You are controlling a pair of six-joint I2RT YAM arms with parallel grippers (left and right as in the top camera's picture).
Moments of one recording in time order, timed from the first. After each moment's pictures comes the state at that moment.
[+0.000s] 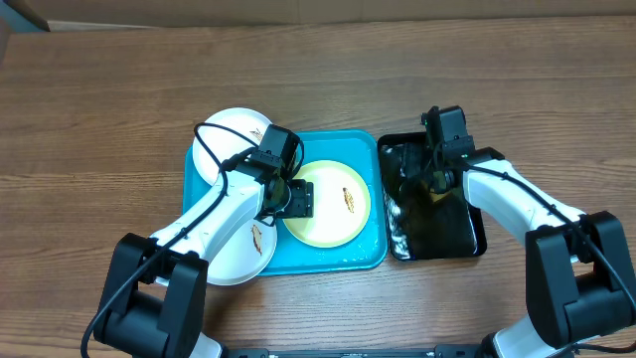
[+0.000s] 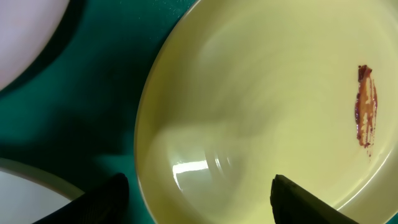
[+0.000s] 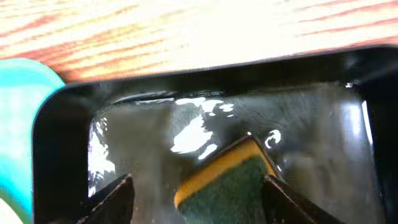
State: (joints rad) left arm -0.38 1.70 1.02 -0.68 0.12 -0.39; right arm 0.26 1.75 1.00 -0.30 0.03 0.33
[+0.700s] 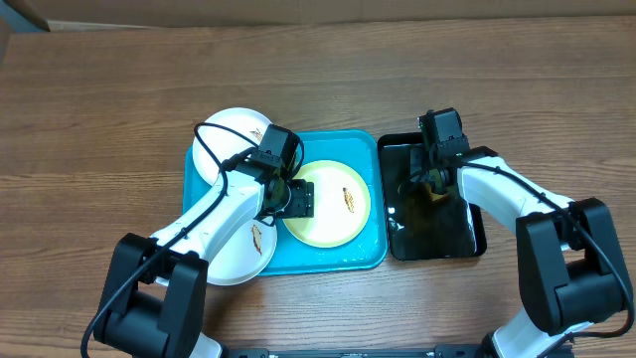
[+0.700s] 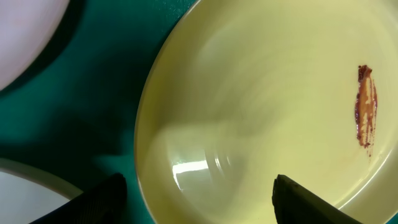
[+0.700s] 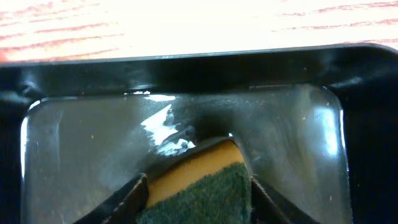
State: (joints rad) left arm -0.38 1.70 1.02 -0.68 0.12 -0.39; right arm 0.26 1.81 1.00 -0.30 0.12 0.25
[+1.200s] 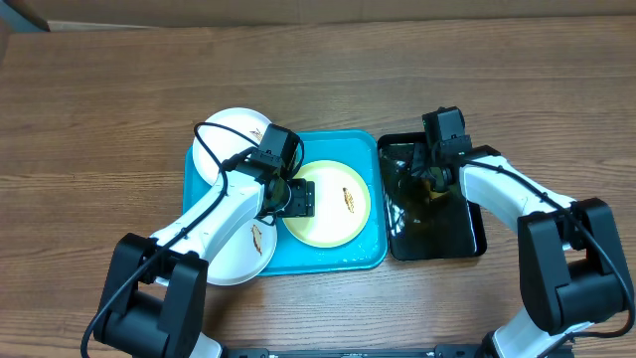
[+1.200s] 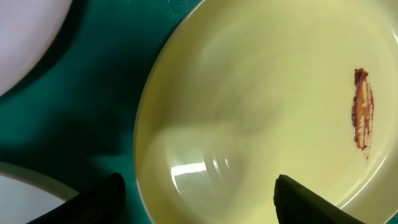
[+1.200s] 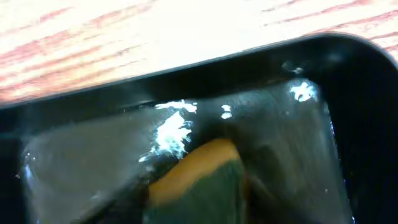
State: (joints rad) left arm -0.38 1.70 1.02 -0.67 0.12 -0.39; right arm 0.25 1.81 1.01 -0.32 0.13 0.39
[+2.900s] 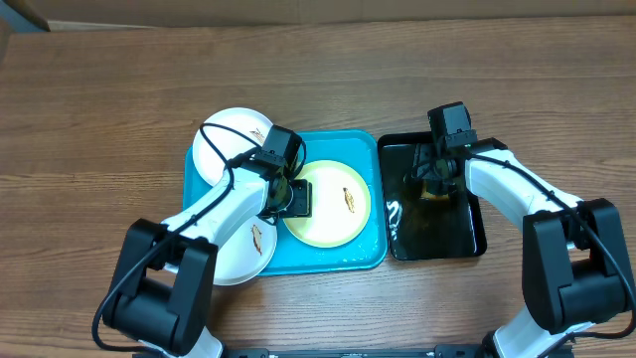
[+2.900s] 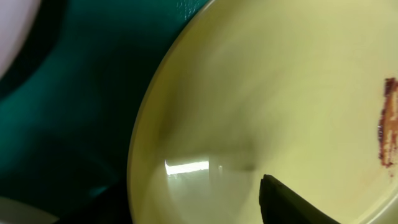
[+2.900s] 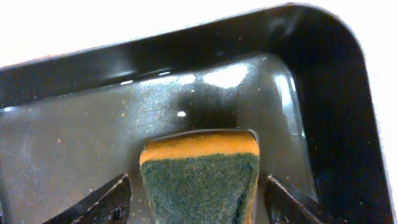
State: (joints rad) left arm -0.38 1.77 1.02 -0.63 0.12 -0.39; right arm 0.22 1.81 1.05 -0.44 0.12 0.36
